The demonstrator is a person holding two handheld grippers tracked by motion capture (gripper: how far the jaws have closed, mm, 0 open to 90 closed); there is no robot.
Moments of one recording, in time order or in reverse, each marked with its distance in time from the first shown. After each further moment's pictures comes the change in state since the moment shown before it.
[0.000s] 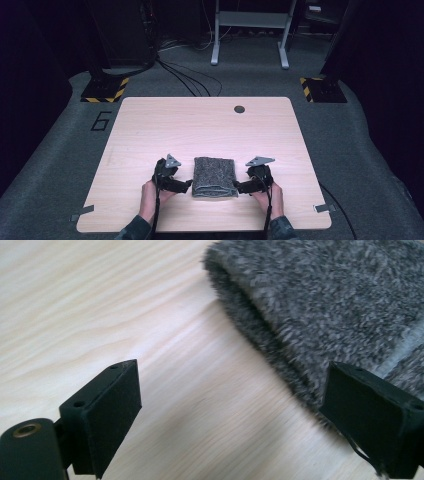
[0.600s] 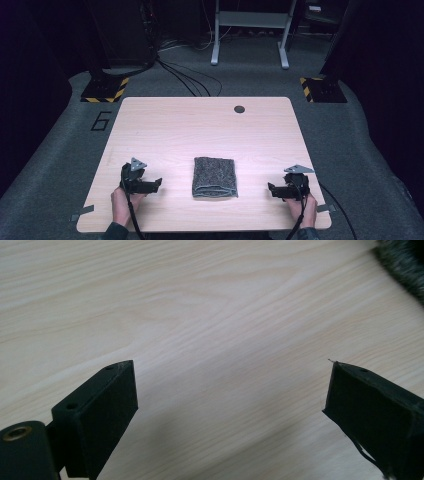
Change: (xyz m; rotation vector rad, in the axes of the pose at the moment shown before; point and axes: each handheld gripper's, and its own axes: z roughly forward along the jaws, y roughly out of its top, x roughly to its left) left arm 0.063 -0.057 -0.034 -0.021 0.177 -0.154; right arm -0.072 -0.067 -0.046 -0.010 -0.213 0.154
